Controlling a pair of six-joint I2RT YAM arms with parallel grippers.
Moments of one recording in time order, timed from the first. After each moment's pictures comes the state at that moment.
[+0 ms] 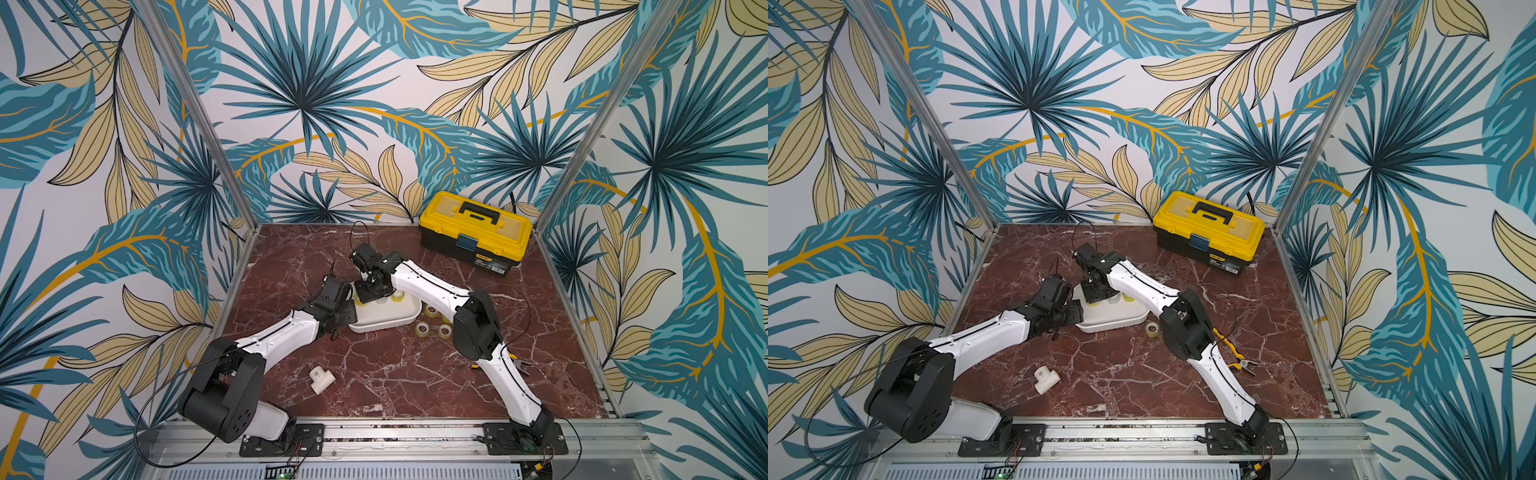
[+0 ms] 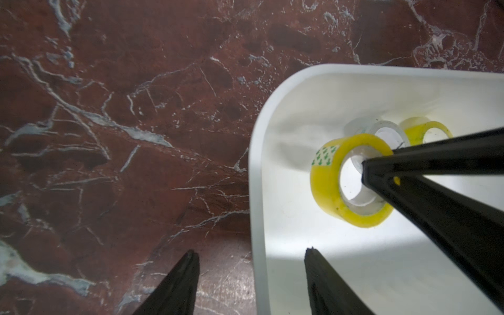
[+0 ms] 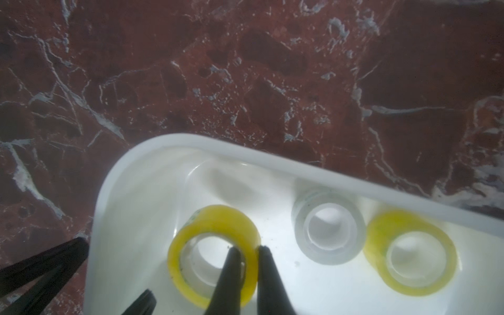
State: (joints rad) left arm -0.42 1.45 0.78 -0.30 -0.12 -0.60; right arm 0.79 2.43 2.25 -0.99 0.06 0.39
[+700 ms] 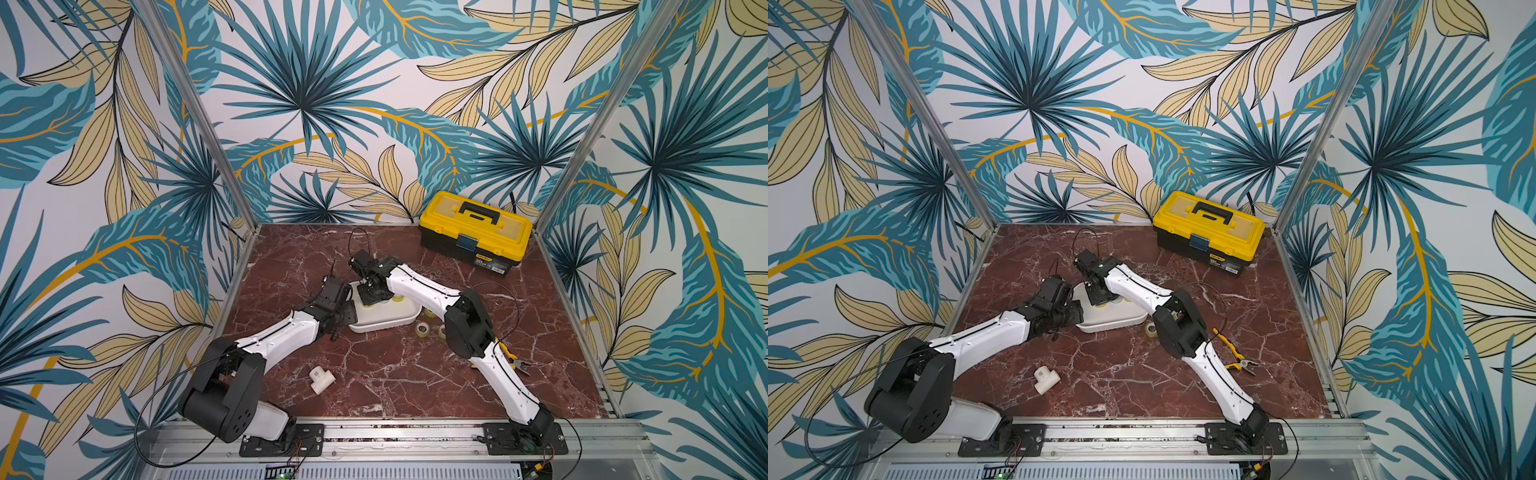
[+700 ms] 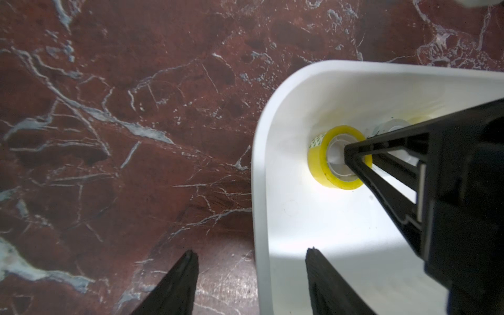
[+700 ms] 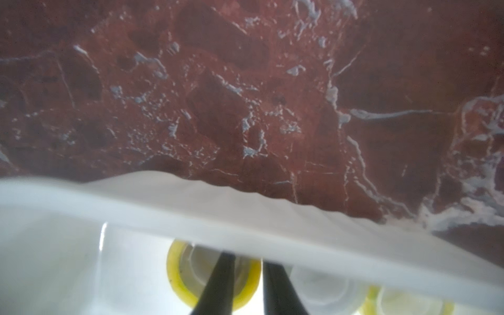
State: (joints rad) left arm -0.42 1.45 0.77 -0.30 -0.12 -0.61; right arm 0.79 2.51 2.27 -0.99 0.16 0.36
